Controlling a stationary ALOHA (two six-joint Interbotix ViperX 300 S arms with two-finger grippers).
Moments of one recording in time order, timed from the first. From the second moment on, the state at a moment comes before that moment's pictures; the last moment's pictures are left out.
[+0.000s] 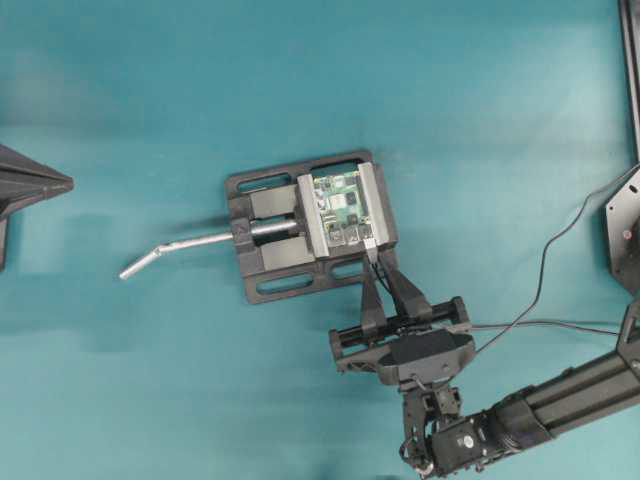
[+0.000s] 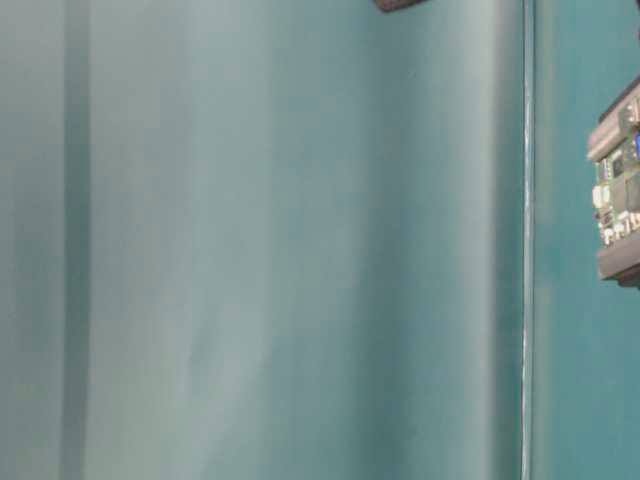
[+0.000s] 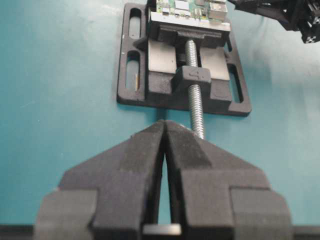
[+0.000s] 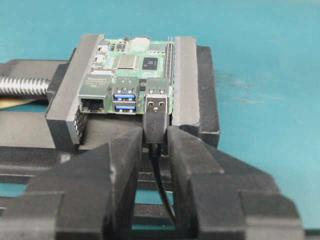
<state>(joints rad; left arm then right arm) 0.14 -1.36 1.45 -0.07 0.21 -0.12 0.60 0.64 0.21 1.94 -1.67 -0.45</state>
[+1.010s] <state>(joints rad) 0.14 -1.36 1.45 -0.07 0.21 -0.12 0.60 0.62 0.22 1.94 -1.67 -0.48</state>
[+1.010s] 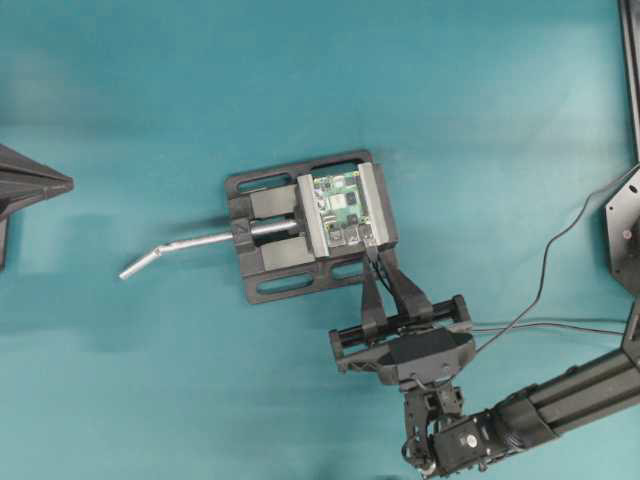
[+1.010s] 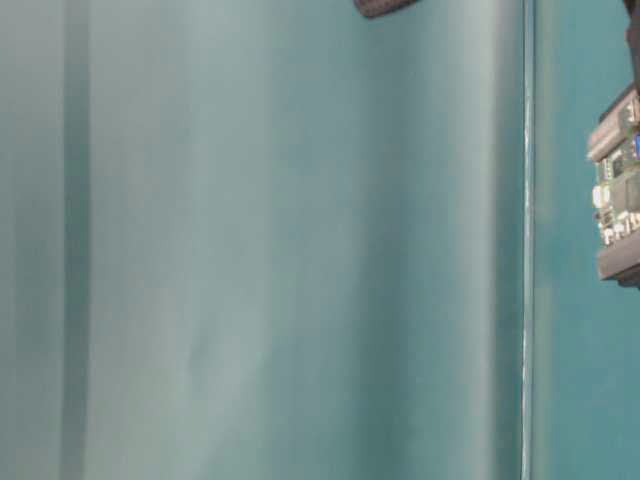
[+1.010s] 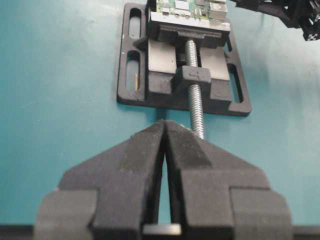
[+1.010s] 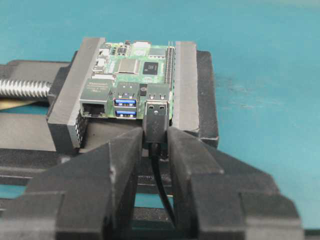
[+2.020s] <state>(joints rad) 0.14 -1.36 1.45 -0.07 0.21 -0.12 0.58 0.60 0.24 1.91 -1.67 -0.48</state>
